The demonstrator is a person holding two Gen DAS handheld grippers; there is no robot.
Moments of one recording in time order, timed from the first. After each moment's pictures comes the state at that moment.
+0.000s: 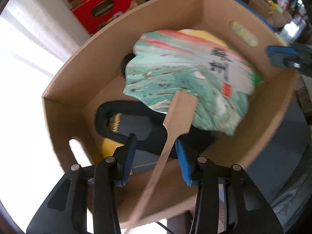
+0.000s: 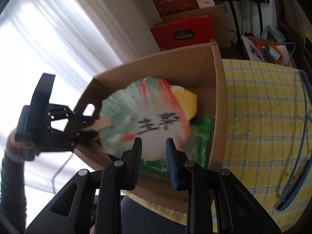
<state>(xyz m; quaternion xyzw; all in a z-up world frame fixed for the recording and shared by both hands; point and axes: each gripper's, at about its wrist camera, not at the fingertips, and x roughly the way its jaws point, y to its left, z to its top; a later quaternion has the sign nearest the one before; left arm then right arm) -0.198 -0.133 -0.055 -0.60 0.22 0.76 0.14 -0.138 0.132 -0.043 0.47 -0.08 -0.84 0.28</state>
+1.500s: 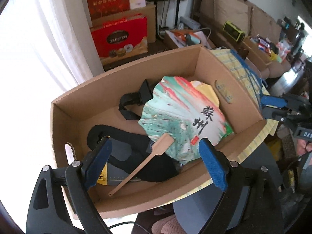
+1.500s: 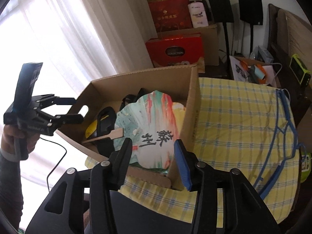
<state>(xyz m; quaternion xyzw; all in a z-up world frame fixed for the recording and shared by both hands) -0.177 -0.112 0.012 -0.50 0.09 0.85 0.15 -0.104 0.173 -0.004 0.42 -0.04 -0.87 0.25</state>
